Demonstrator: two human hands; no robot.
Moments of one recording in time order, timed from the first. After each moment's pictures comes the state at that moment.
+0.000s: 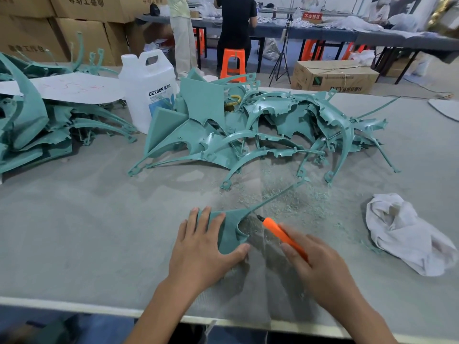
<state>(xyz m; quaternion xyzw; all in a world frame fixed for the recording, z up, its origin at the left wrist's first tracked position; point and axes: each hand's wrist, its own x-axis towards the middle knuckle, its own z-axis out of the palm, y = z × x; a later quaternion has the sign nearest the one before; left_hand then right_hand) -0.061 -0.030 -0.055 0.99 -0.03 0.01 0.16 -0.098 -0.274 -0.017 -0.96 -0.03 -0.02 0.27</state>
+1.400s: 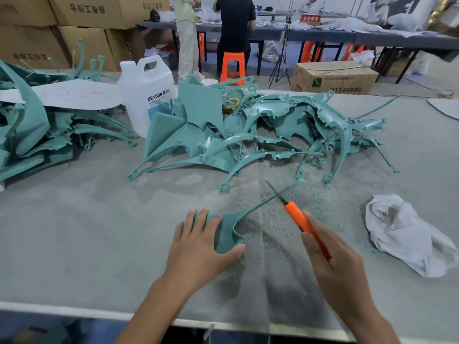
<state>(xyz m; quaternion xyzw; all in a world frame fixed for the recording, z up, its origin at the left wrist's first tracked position) -0.059 -0.026 -0.040 0.99 -0.03 -0.02 0.16 -0.103 -0.284 -0.023 -0.90 0.00 -0.23 0.37</state>
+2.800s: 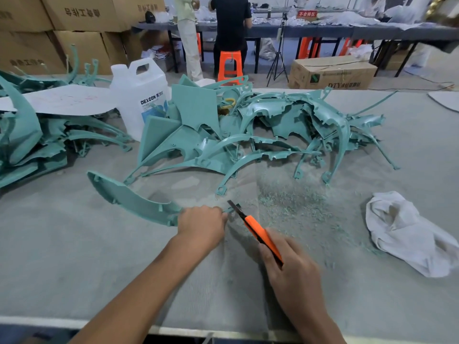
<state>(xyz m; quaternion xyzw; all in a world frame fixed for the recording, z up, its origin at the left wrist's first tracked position) 0.013 -0.044 -0.025 1.00 -0.07 -0.01 -0.05 -0.092 -0.226 -0.052 -0.92 0.00 -0.25 0.29</state>
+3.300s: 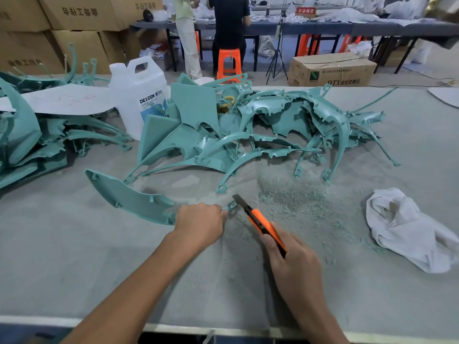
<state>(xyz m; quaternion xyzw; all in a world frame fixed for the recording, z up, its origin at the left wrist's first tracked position) 0.016 -0.034 -0.026 0.99 -0.10 0.00 -0.03 -0.085 -0.227 -0.050 -0.92 0.04 -0.19 0.33</state>
